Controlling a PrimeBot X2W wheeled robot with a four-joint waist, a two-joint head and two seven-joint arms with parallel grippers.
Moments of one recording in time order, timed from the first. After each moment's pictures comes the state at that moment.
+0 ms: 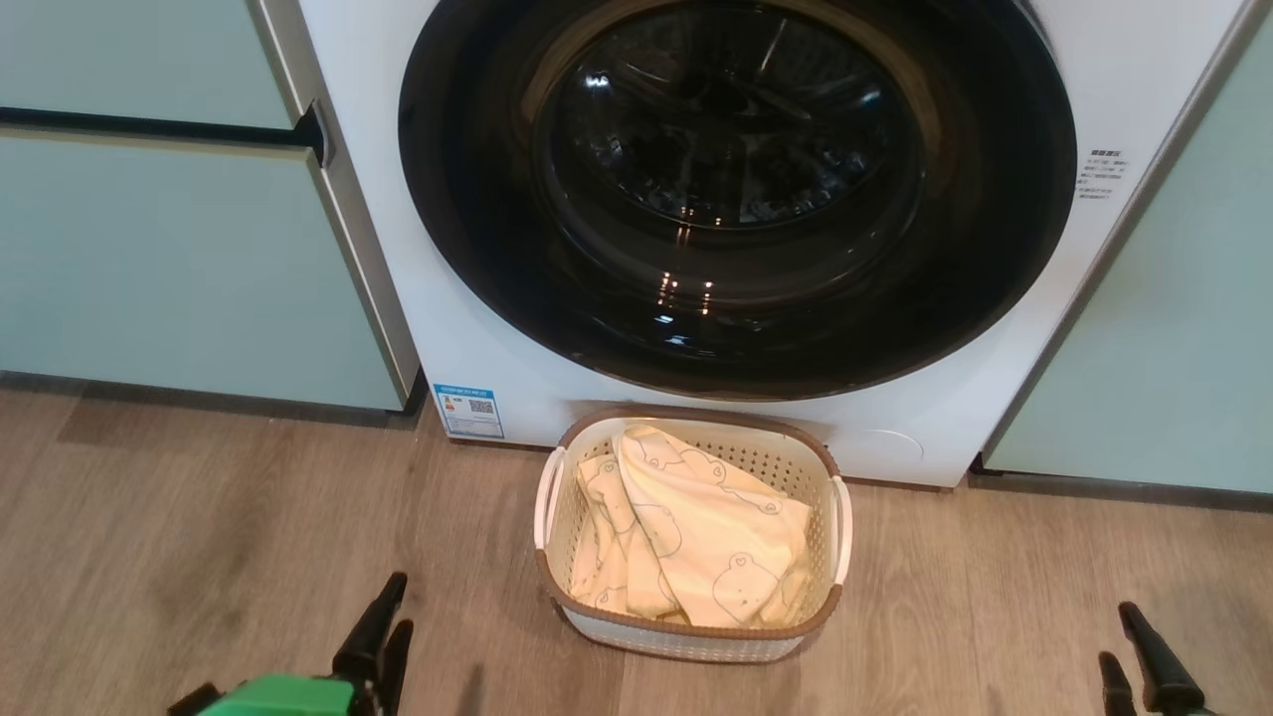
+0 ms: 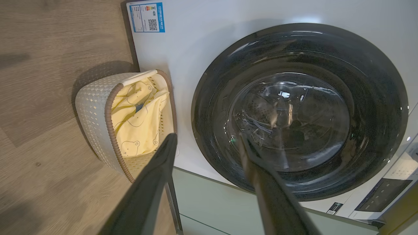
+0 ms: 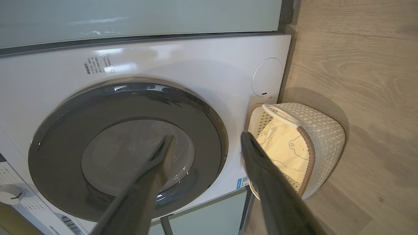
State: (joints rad) left arm 0.05 0.02 0.06 0.39 -1.59 -0.13 0.08; right arm 0.07 -0.01 -0.11 0.39 1.60 0.13 0.08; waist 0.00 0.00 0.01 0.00
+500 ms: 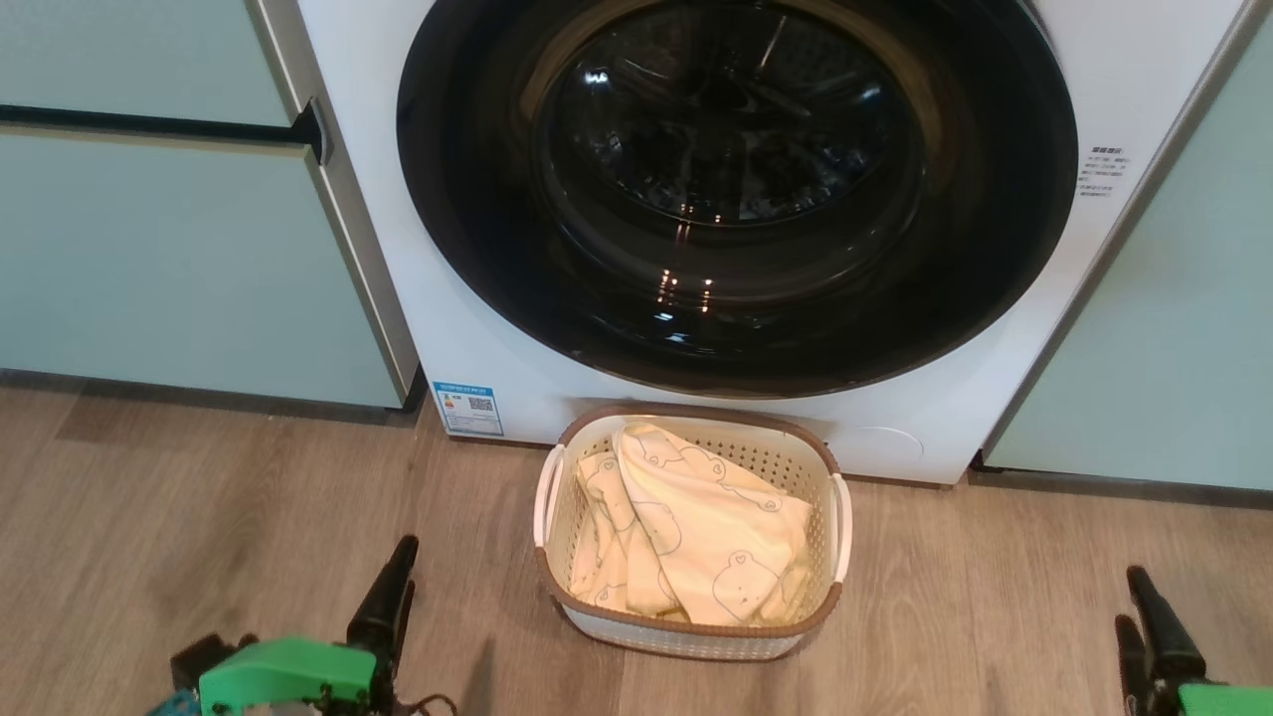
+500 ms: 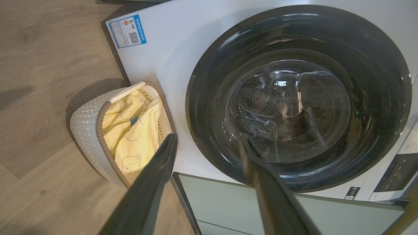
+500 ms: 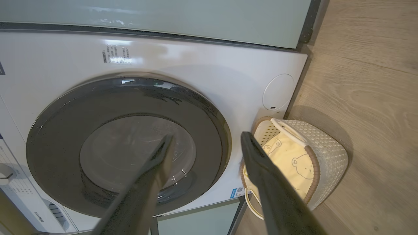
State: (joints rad) left arm 0.01 0.02 0.04 0.36 -1.43 -0.13 0.03; right arm 0.04 -0.01 -0.10 0.34 1.47 0.13 0.03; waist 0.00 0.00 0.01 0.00
